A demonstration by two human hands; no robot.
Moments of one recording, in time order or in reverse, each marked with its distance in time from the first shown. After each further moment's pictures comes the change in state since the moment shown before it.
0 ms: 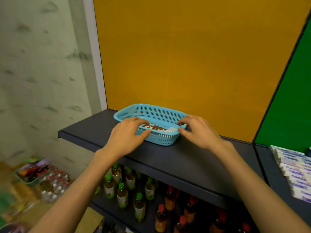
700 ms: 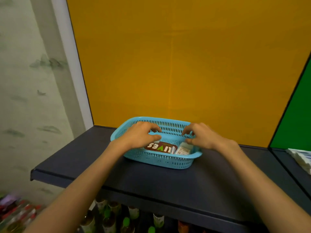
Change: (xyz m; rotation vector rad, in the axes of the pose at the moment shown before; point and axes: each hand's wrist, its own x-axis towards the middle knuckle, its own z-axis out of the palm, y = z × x) left_hand 0.158 -0.088 0.048 -0.146 -0.383 0.237; right_hand 0.106 0.013 0.055 -0.080 -0.274 0.243
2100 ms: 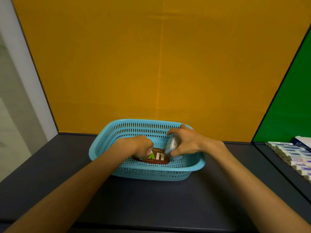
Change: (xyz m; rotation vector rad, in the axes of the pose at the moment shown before) left_hand 0.087 -0.035 0.047 0.387 -0.567 0.160; right_hand 0.046 -0.011 0.025 0.107 -0.231 0.239
